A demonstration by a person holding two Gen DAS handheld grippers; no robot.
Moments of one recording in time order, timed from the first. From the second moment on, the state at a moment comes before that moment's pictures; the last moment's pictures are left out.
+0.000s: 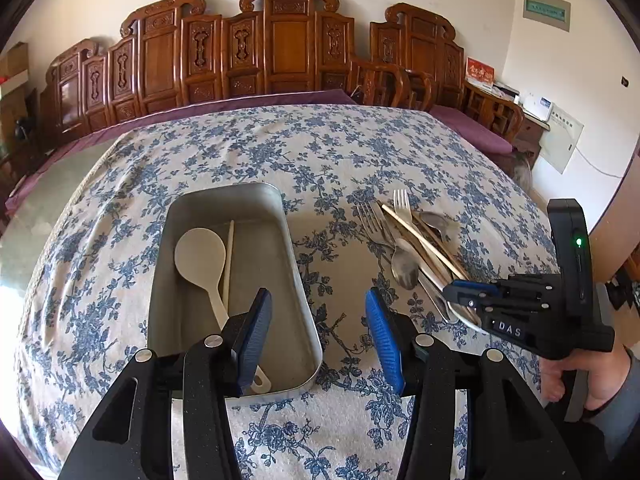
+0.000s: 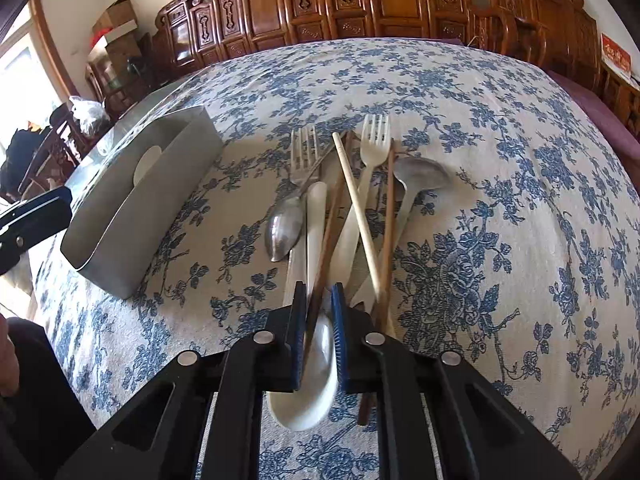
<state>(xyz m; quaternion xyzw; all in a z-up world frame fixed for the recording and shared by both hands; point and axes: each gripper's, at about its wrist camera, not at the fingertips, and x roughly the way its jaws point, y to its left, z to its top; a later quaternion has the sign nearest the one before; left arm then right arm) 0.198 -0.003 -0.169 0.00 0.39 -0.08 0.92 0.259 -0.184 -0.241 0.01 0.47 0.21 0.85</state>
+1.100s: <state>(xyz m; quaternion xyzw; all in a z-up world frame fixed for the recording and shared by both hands) 0.257 -0.064 -0.185 0.00 0.43 -0.13 0.90 0.274 -0.267 -0.205 0.05 0.40 0.15 0.90</state>
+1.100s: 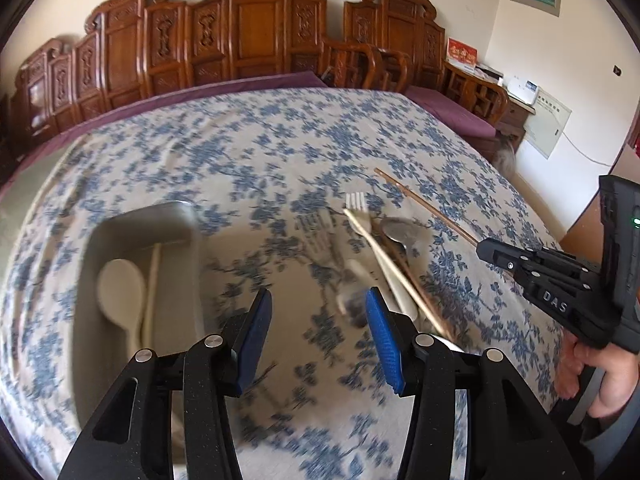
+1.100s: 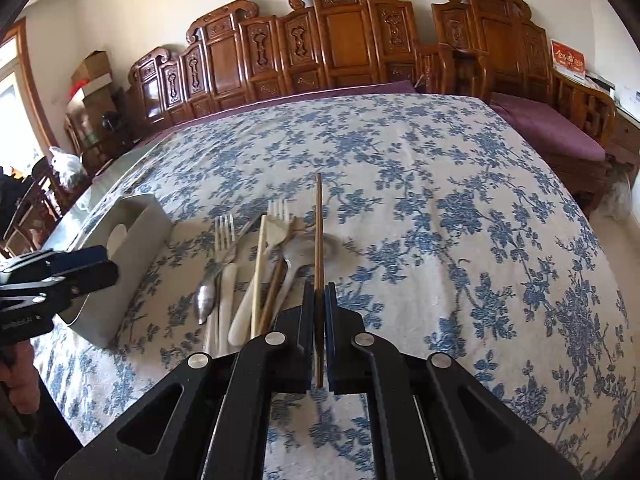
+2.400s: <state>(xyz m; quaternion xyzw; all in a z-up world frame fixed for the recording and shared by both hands) 0.337 -0.101 -0.239 0.02 0.52 -0.10 0.85 0.278 -0.257 -0.205 0.06 0.40 0.17 0.90</state>
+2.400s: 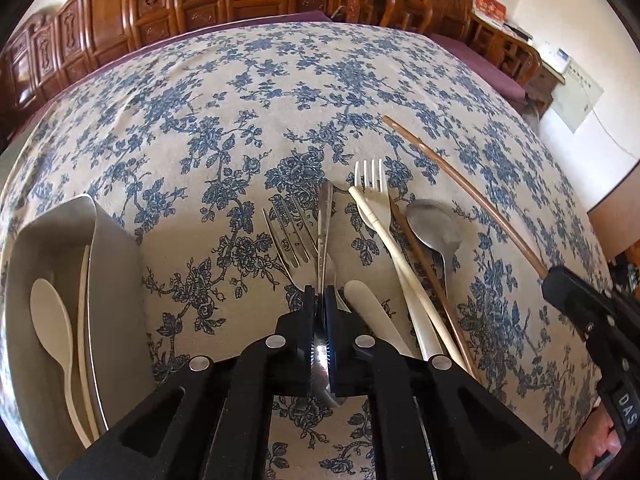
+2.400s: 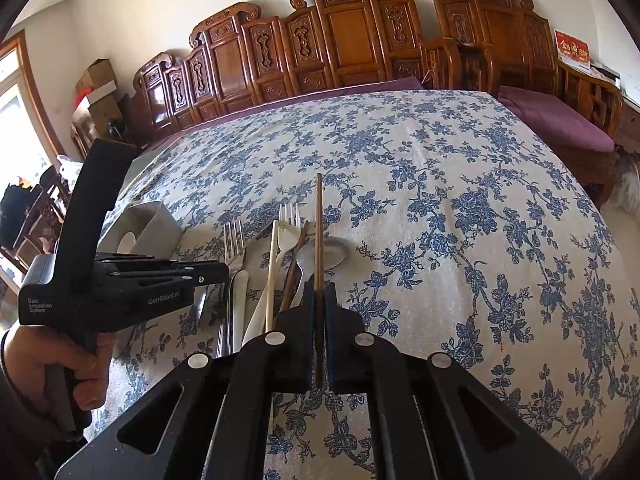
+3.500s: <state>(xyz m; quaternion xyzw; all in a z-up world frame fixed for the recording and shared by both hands) 0.248 -0.042 -0.163 -0.01 0.44 -0.10 0.89 0.249 -0.208 -0.192 0.04 0.39 0.24 0.89</state>
